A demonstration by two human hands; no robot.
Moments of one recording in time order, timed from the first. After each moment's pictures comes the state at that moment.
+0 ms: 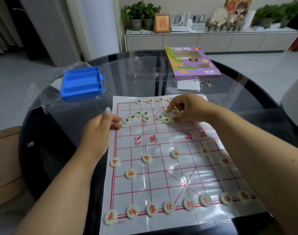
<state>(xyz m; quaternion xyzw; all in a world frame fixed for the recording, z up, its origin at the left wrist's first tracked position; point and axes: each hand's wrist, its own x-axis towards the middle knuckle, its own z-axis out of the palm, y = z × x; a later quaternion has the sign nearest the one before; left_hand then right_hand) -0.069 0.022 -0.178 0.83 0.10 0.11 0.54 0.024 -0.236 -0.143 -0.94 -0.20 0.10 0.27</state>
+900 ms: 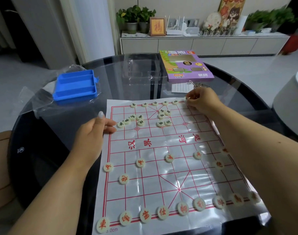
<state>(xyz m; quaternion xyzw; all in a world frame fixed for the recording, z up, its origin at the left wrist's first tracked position) -0.071 0.018 -0.176 0.82 0.10 0.11 0.55 0.071 -0.286 -0.167 -0.93 0.00 -0.06 0.35</state>
